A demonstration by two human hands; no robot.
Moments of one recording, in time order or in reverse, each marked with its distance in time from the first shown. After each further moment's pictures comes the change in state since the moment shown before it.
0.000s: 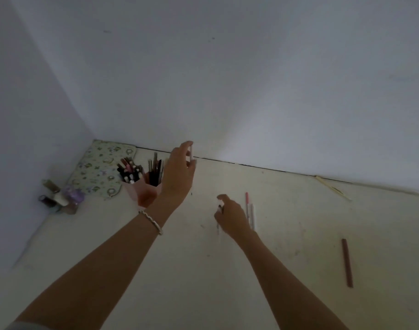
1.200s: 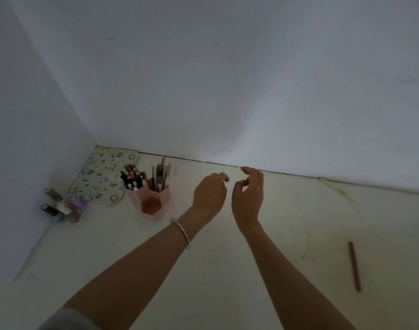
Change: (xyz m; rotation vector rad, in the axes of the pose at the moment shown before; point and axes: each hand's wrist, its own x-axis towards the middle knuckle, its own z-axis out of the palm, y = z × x) left_hand -0.025 0.021 0.052 0.291 -0.327 0.055; right_hand 0.016 -0.039 -0.037 0.354 0.832 -0.213
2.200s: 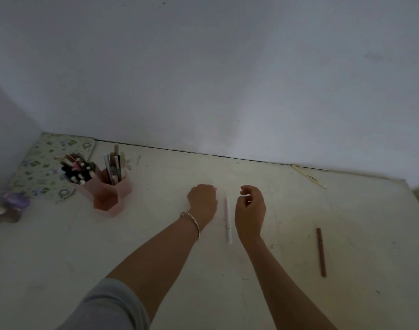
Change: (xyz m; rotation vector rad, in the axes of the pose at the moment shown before) left_hand 0.015 0.035 0.109 0.343 -0.315 -0.184; right_hand -0.014 0.097 -0.069 -0.053 -0.097 0.322
